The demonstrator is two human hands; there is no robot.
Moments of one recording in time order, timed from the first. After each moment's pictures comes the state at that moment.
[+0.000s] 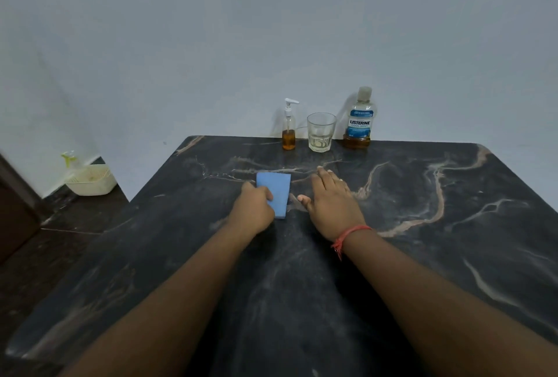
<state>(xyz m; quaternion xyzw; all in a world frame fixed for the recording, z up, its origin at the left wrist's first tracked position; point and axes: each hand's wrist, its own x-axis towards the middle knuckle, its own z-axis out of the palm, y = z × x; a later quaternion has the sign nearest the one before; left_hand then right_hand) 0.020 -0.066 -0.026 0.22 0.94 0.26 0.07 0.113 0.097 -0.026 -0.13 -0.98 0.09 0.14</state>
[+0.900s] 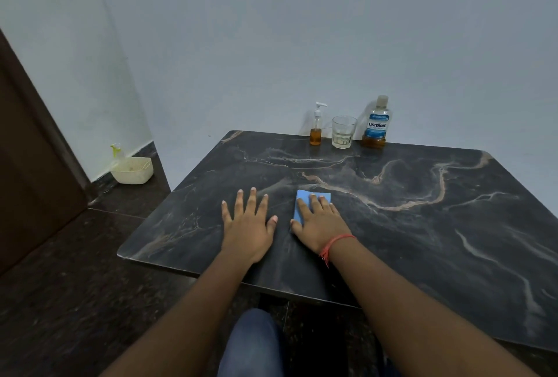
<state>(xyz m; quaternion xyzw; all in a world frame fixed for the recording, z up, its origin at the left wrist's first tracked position) 0.125 -0.192 -0.063 0.22 0.97 0.07 -0.09 0.184 -0.014 -0.045 -0.09 -0.99 0.06 0.00</state>
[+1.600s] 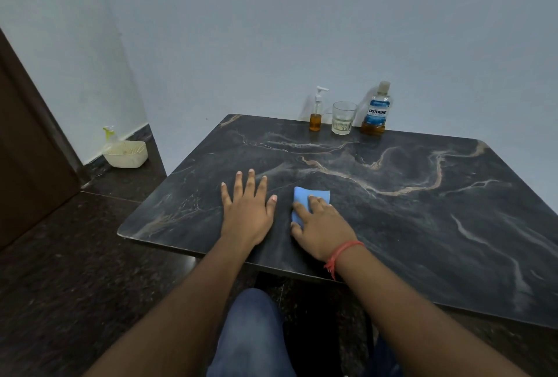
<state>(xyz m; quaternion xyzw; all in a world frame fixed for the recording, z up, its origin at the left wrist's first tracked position) 0.131 -0.195 -0.062 0.22 0.97 0.09 -0.11 0.234 -0.044 -0.040 -0.05 -1.00 0.04 0.03</state>
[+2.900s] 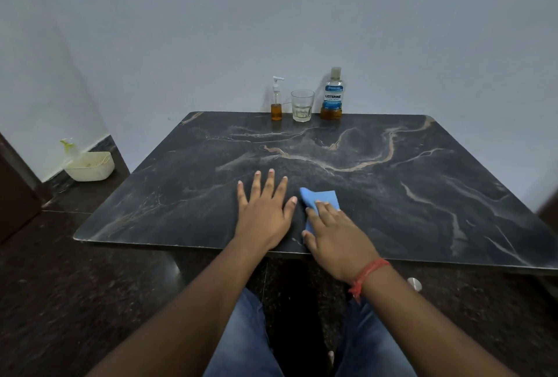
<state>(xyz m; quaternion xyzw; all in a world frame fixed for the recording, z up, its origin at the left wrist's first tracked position) 0.212 -0.122 -0.057 0.33 0.93 0.10 -0.09 0.344 0.003 -0.054 -0.09 -0.99 0.03 0.05</state>
